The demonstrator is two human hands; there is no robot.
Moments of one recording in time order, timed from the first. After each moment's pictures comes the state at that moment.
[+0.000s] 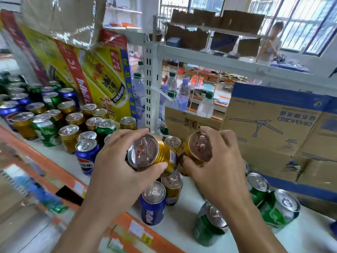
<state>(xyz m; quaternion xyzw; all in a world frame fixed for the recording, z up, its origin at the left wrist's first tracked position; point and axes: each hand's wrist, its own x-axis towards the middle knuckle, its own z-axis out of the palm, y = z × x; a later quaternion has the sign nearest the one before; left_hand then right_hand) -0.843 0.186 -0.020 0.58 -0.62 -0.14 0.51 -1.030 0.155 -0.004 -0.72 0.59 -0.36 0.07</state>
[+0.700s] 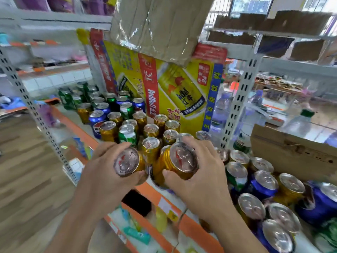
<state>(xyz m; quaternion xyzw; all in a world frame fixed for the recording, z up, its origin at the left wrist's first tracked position) -0.587 0.185 -0.047 0.72 -0.56 -0.04 0.41 -0.779 0.132 -0.031 -0.77 0.43 -0.42 0.23</state>
